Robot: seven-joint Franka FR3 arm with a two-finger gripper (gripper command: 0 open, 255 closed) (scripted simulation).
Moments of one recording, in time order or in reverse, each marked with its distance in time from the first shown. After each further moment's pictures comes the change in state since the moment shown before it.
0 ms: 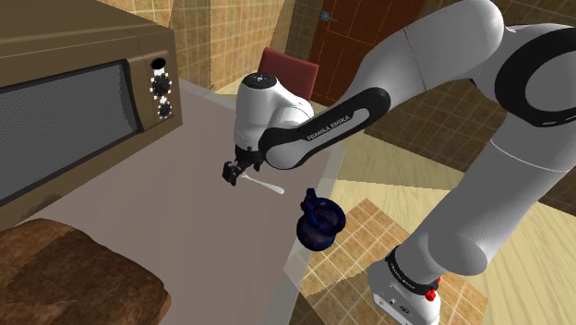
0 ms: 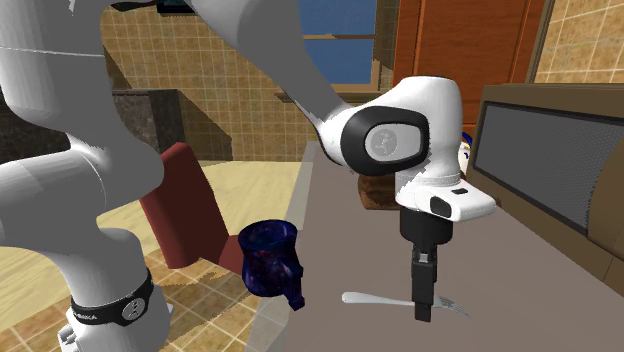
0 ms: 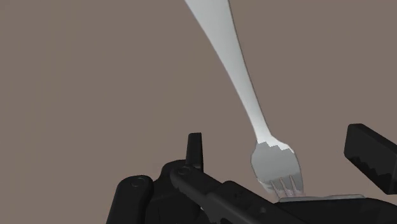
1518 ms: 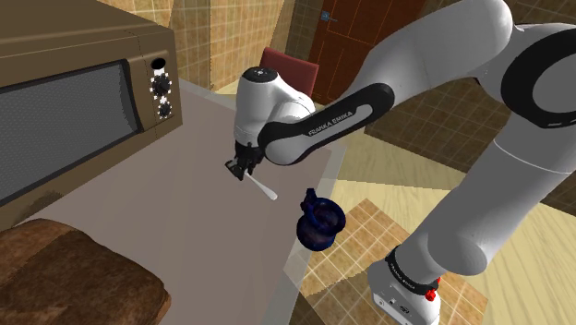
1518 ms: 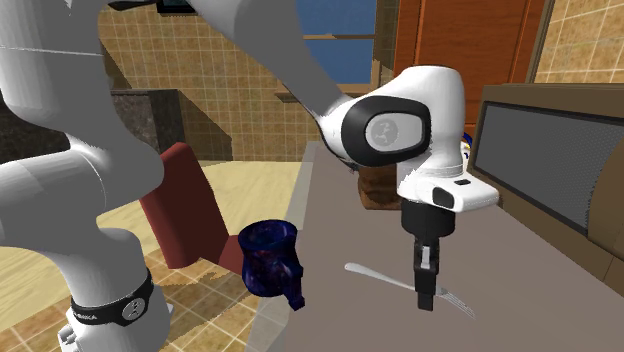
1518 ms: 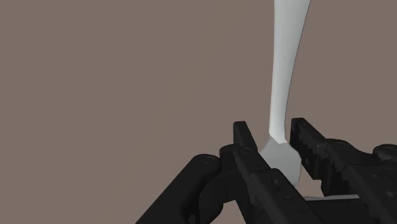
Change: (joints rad) arm -0.002 -0.021 0.005 0.011 0.020 -0.028 -0.017
